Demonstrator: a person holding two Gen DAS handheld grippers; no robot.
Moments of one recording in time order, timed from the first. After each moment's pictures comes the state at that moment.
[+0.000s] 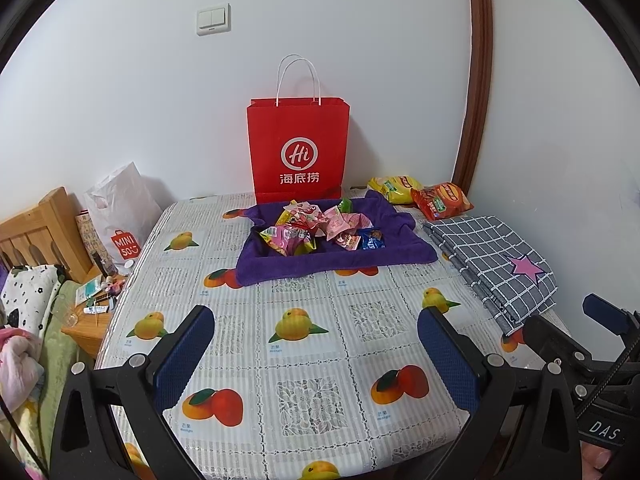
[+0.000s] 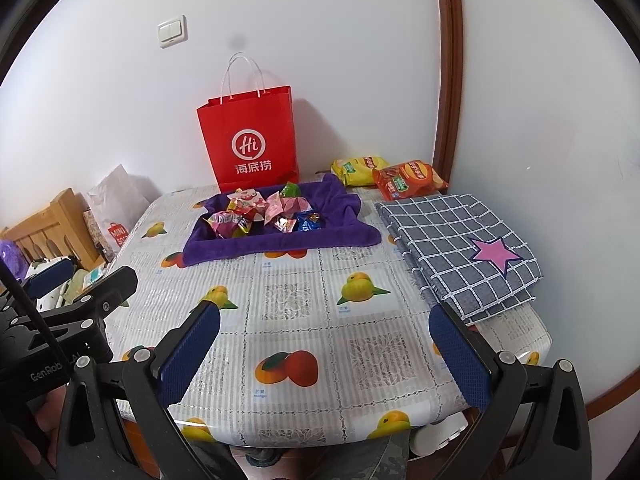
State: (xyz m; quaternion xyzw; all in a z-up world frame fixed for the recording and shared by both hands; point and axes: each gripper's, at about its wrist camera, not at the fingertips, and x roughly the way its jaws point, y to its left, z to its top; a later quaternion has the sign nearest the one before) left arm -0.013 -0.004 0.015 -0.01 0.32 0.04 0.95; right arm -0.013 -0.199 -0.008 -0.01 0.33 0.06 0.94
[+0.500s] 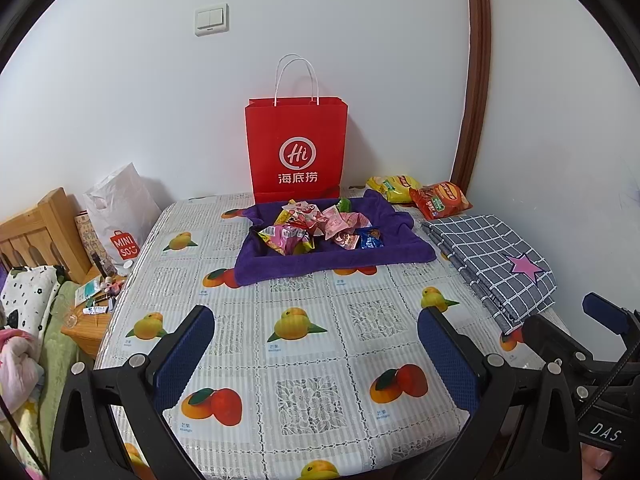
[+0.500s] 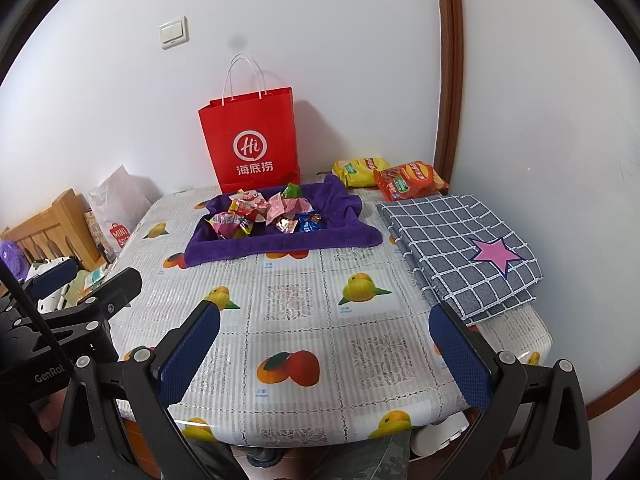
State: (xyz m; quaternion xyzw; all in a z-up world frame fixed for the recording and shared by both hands) left arm -0.014 -0.005 0.015 -0.01 0.32 0.04 0.95; right arm -0.014 -0.198 -0.006 -0.01 0.33 0.06 0.94
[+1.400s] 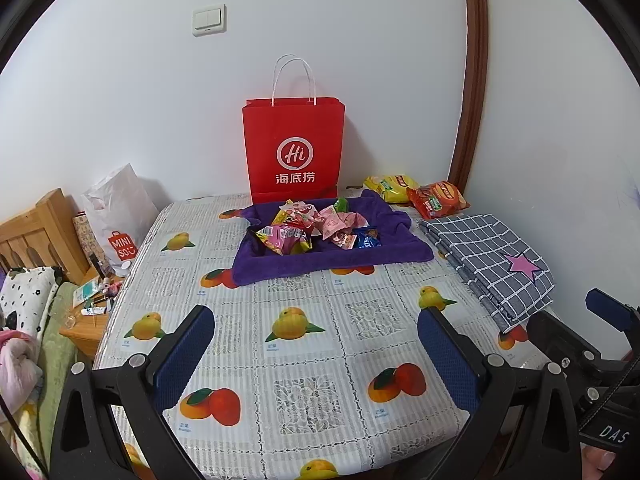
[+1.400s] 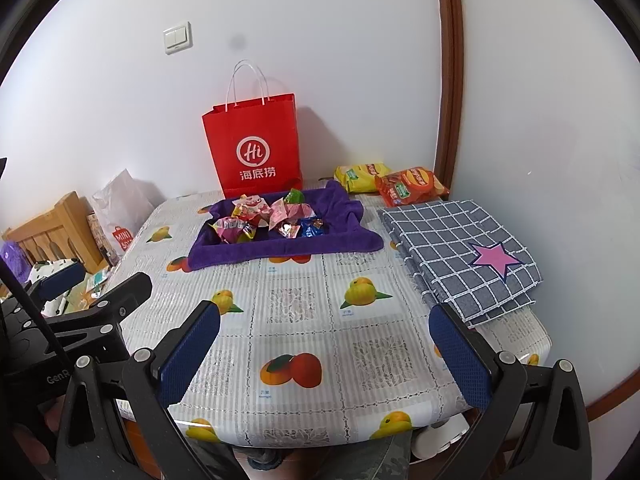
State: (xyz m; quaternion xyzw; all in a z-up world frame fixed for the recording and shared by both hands) left arm -0.015 -0.006 0.012 -0.02 0.32 0.03 0.95; right arm -0.021 -0.198 0.000 0.00 0.32 0.06 0.94
